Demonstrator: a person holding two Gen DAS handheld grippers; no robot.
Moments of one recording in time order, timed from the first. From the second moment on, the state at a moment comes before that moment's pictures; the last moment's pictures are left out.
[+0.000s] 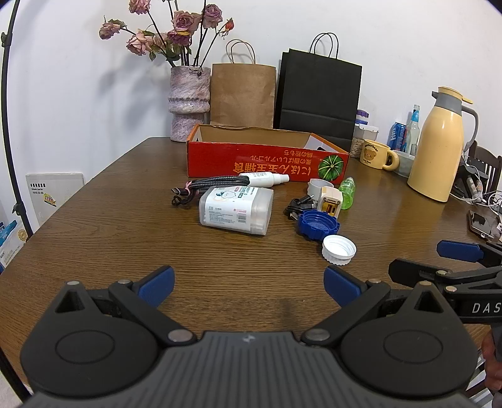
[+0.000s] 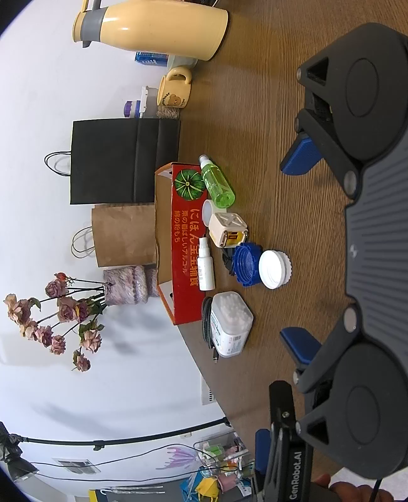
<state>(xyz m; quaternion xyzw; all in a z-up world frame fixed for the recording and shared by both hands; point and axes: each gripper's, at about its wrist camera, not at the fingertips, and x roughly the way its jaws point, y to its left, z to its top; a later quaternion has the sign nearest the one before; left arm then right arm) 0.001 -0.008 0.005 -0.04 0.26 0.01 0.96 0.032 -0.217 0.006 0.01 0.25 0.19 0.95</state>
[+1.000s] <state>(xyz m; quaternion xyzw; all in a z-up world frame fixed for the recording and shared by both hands) 0.034 0.030 0.007 -0.05 0.25 0.04 0.97 0.106 -0.163 -0.013 -0.04 0.31 0.22 0.92</state>
